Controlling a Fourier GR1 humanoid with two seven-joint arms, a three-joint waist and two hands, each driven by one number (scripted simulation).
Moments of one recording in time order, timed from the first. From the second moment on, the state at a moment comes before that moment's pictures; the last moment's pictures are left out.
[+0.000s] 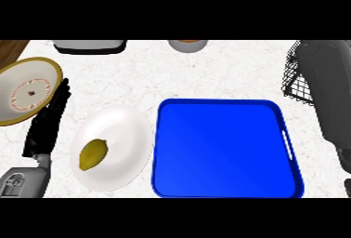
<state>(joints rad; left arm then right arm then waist) -0.16 0.33 0.00 -1.43 -0.10 0.14 0.05 -1.06 -0.36 -0.03 -1.09 0.97 -0.13 0.84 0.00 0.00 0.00</state>
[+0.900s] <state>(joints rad) -0.17 0.31 0.01 -1.44 -0.12 0.12 0.07 -1.08 -0.64 -0.04 -0.70 1.14 -0.13 0.60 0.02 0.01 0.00</state>
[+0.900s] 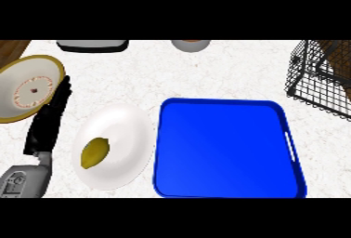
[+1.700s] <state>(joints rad) -0.16 0.29 0.02 -1.46 -0.14 0.10 0.07 -1.05 -0.71 -0.21 -0.44 1.00 -0.15 0.28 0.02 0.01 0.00</state>
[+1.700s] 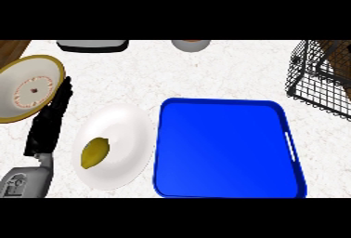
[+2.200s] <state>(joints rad) -0.17 0.29 0.04 -1.46 -0.14 0.09 0.07 -1.01 -0.70 -0.36 -0.36 0.85 -0.21 0.22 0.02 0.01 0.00</state>
